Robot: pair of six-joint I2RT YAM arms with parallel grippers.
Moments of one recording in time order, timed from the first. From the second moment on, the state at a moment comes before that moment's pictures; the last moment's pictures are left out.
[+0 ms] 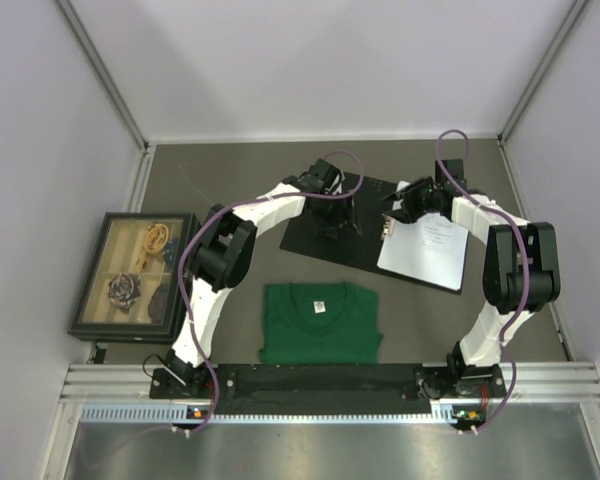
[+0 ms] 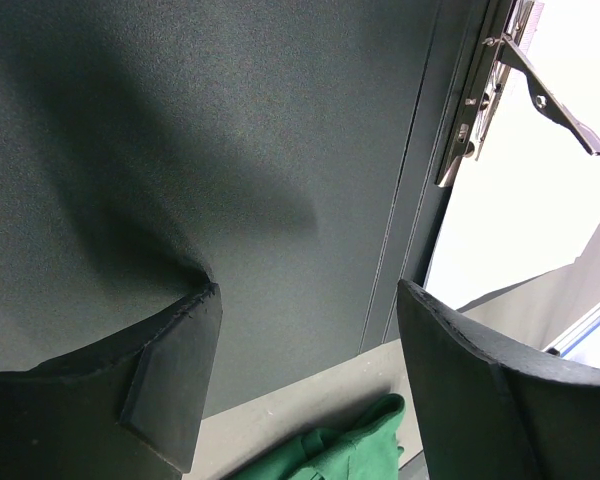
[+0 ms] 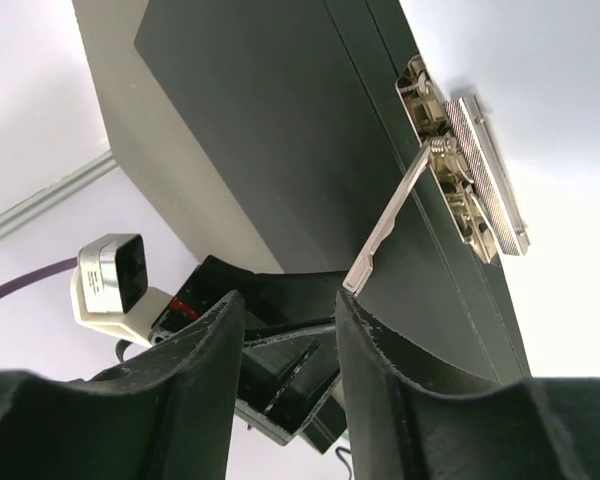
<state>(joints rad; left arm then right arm) -0.62 2.28 1.82 -0.53 0.35 -0.65 0.07 1.77 1.14 -0.22 -0.46 1.22</state>
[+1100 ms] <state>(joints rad) -0.62 2.28 1.82 -0.53 0.37 -0.64 0.03 1.77 1.15 -0.23 -0.48 1.08</state>
